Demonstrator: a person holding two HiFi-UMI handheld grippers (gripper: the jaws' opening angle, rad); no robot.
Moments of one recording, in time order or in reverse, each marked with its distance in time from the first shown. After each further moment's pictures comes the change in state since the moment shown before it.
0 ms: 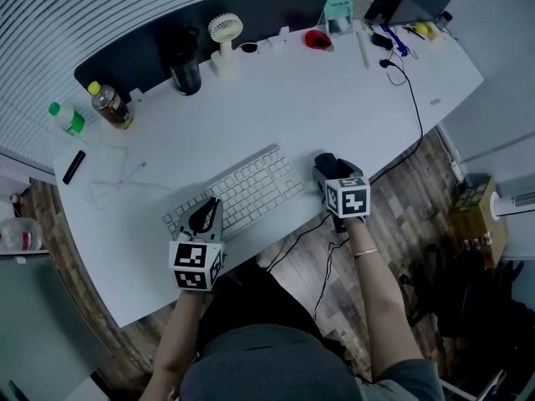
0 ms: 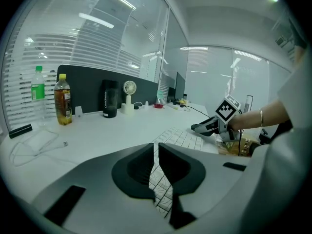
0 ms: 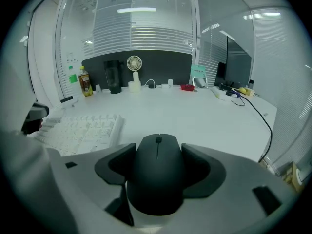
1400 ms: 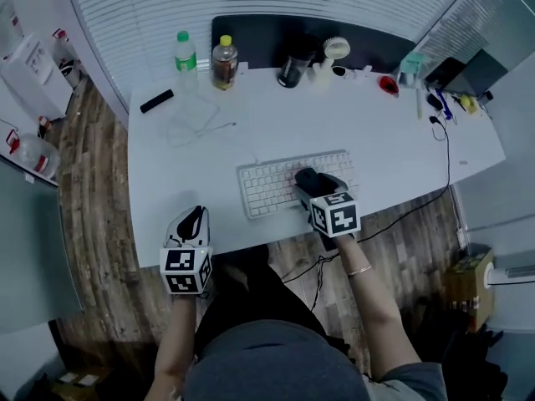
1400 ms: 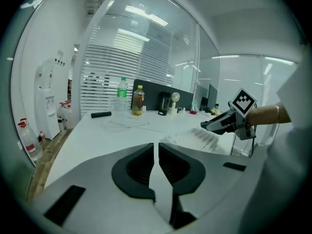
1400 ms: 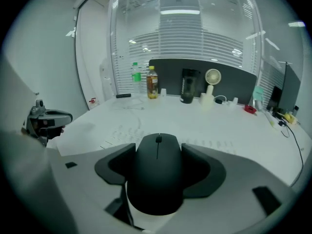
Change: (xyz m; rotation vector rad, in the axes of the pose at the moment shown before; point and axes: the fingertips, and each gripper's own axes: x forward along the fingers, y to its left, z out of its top) left arm -0.216 0.119 -0.093 -0.198 -0.087 0.353; right arm -0.055 0.284 0.027 -0.285 -0.026 0.331
